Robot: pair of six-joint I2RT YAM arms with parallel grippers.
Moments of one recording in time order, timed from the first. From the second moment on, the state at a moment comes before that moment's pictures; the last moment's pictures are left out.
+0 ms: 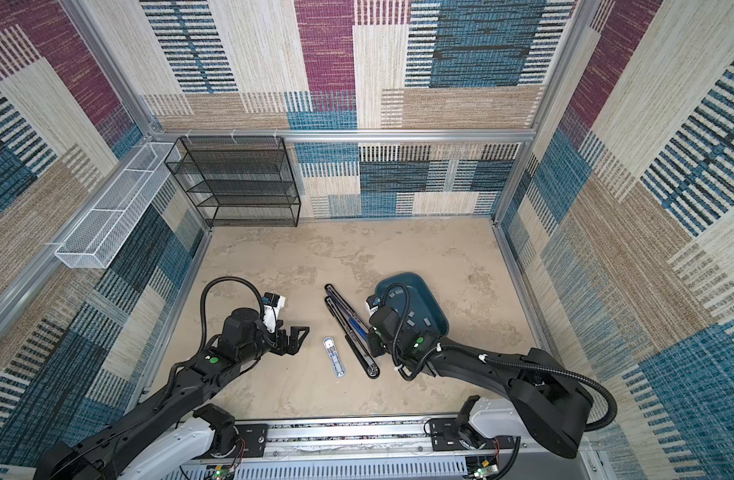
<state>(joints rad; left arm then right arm) -0.46 0.88 0.41 -0.15 0.14 -0.26 0.86 1.29 0.60 -0.12 0.18 0.35</state>
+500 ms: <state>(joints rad) -0.46 0.88 0.41 -0.15 0.15 -0.26 0.86 1.32 0.60 -0.12 0.20 0.38</state>
